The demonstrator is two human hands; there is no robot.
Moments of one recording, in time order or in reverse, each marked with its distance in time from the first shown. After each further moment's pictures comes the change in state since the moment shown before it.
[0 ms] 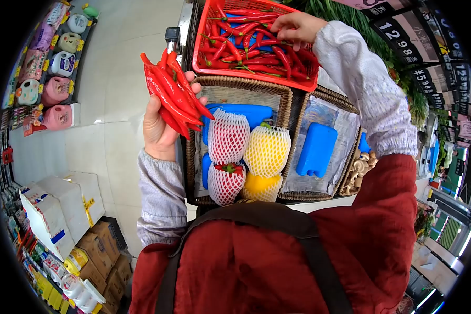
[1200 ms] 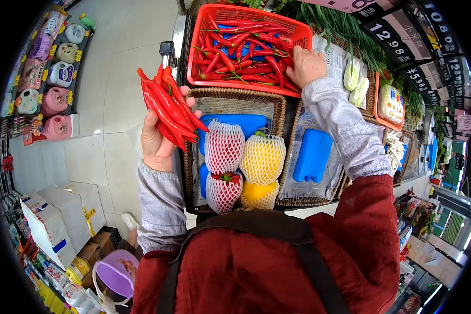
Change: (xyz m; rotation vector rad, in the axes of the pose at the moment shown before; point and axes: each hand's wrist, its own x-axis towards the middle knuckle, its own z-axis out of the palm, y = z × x) left_hand 0.000 0.000 -0.001 -0.014 0.000 -0.013; right_hand -0.043 0.035 0.080 -0.911 0.747 0.194
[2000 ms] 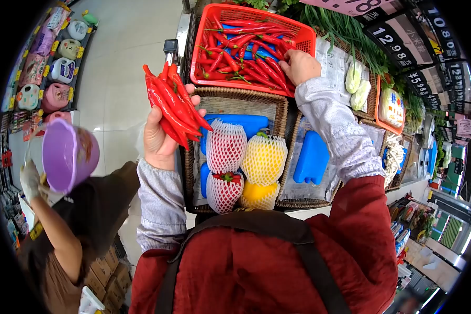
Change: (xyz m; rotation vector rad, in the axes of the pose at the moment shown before) left_hand 0.002 0.001 0.005 0.016 -0.011 -0.017; right_hand 0.012 -0.018 0.012 0.314 -0.065 0.155
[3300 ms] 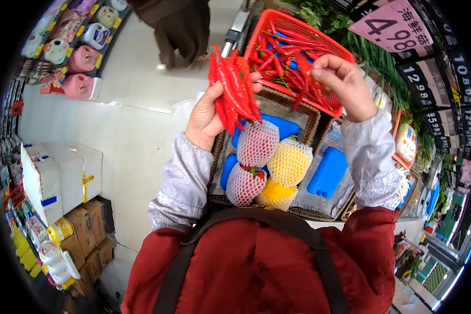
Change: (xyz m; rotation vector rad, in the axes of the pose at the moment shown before) left_hand 0.003 -0.003 0.009 -0.018 -0.032 -0.001; right_hand -0.035 -0.080 -0.125 1.326 -0.464 -0.124
